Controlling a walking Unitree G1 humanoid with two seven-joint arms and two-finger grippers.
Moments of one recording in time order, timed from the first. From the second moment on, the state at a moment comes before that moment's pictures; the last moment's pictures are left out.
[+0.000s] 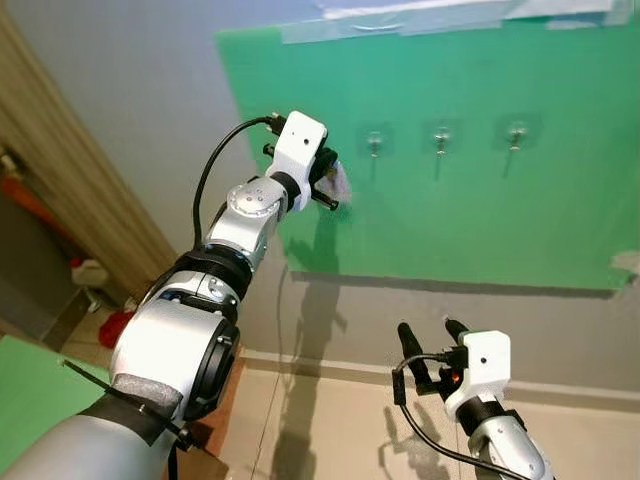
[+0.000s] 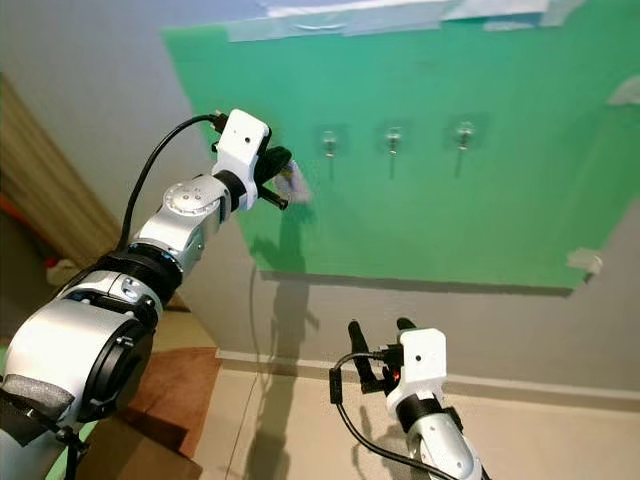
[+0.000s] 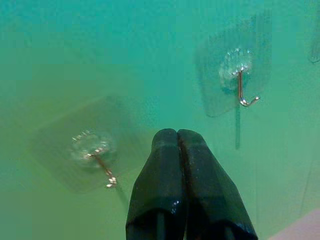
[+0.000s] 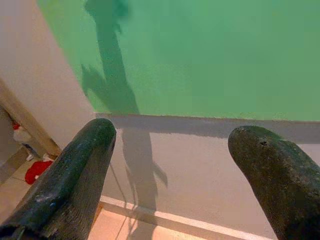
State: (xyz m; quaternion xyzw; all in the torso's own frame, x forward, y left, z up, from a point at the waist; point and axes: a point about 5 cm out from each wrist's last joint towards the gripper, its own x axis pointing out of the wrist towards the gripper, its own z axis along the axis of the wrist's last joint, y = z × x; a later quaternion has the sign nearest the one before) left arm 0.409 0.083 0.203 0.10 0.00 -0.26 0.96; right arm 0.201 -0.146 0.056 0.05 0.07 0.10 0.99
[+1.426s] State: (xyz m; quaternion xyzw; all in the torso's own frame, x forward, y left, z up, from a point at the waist) left arm 0.414 0.107 0.205 -0.34 0.02 -0.19 0.92; right arm 0.205 -0.150 0.058 0.03 0.08 0.12 0.99
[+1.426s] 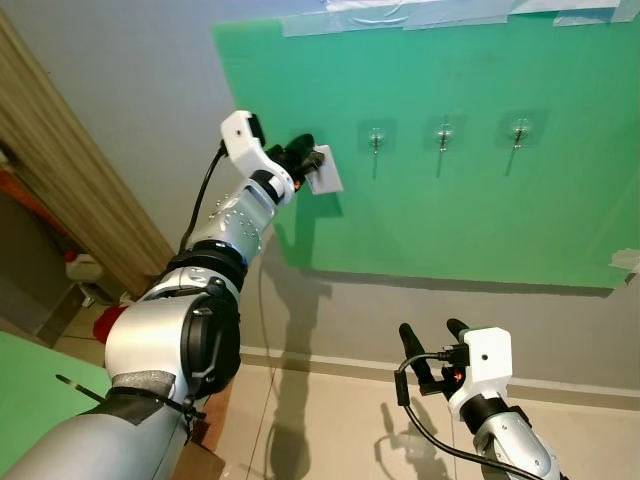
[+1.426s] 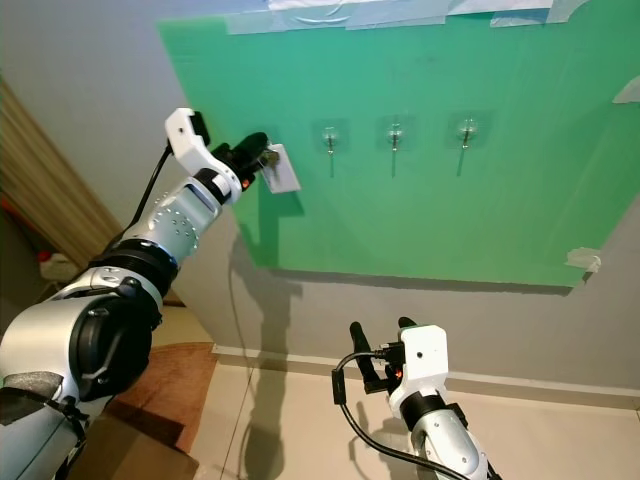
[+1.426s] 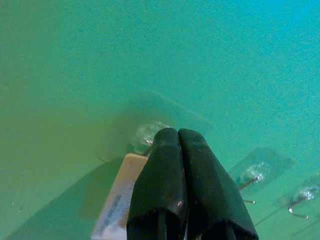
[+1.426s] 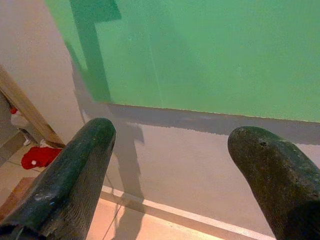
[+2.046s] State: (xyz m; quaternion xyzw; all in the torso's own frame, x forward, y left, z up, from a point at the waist) left arm 0.413 0.116 0.190 -0.44 0.07 -0.13 0.88; right arm 0.205 -0.149 0.059 0.03 0.09 0.11 0.99
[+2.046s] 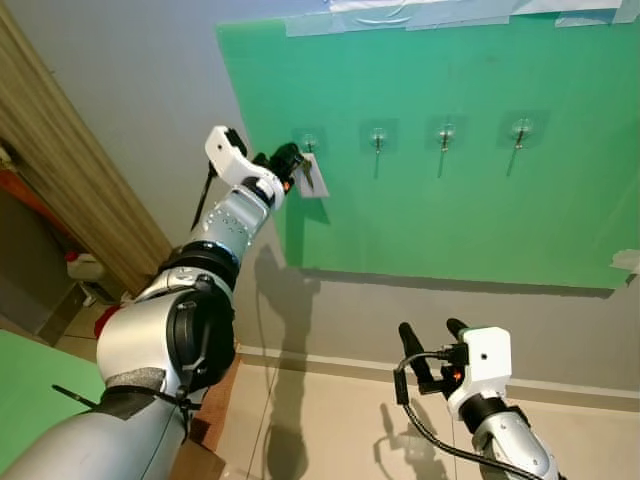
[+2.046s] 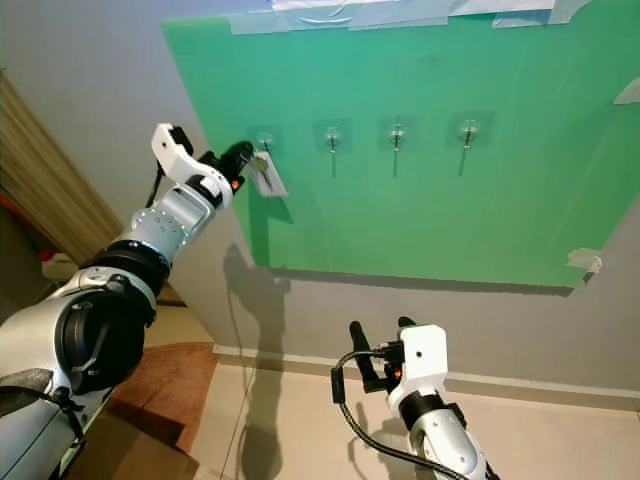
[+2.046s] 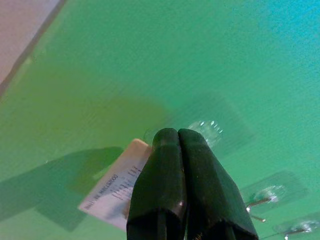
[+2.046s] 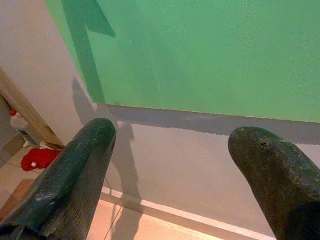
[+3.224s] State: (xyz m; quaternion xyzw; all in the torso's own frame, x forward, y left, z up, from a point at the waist) left arm 0.410 0.089 0.186 -0.37 0.09 -0.18 0.91; right arm 0.203 -0.149 0.057 0.04 0.09 0.11 0.99
